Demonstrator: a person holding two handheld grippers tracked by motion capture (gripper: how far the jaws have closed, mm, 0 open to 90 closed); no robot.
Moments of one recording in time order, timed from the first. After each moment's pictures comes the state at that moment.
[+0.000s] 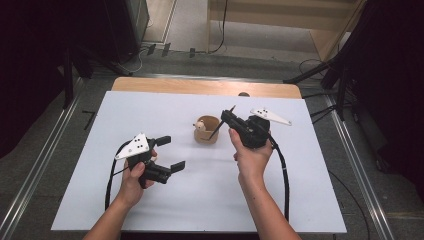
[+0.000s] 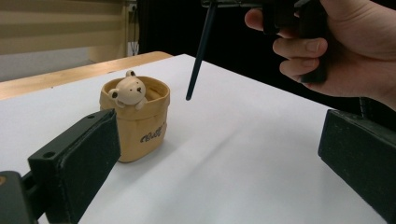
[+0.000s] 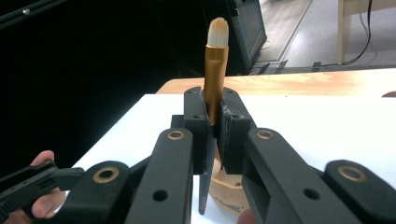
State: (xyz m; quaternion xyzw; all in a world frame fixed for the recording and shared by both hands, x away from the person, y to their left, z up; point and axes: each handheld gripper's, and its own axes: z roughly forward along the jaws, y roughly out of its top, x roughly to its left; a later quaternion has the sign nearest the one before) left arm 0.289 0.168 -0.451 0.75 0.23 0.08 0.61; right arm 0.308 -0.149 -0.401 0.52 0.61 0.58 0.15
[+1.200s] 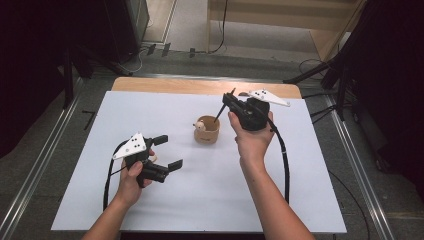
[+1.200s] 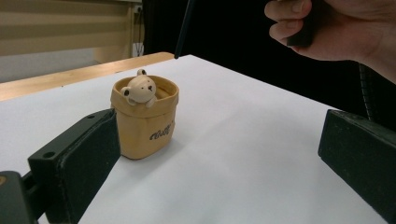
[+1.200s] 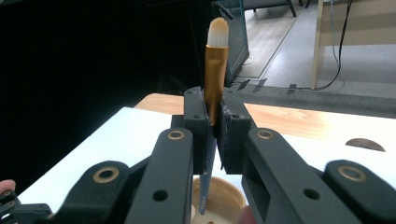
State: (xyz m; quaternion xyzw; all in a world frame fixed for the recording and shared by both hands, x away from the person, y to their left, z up) left arm 0.291 0.175 -0.452 0.75 0.24 0.08 0.61; right arm 0.335 -0.147 -0.369 0.50 0.62 0.56 0.21
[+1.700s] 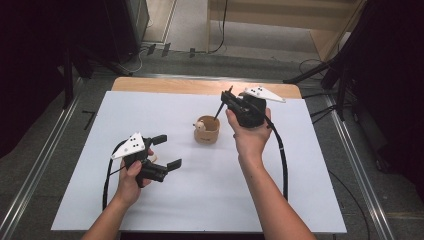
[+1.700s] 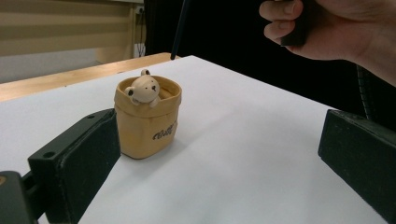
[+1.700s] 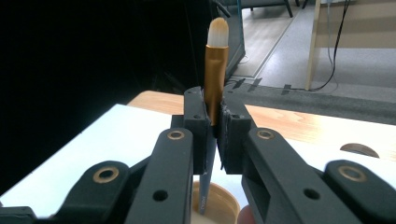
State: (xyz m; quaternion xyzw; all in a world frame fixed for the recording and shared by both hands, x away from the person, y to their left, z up) left arm 0.292 0.177 -0.452 0.75 0.24 0.09 0.61; right arm 0.344 -0.141 -0.370 0.50 0.64 0.55 0.22
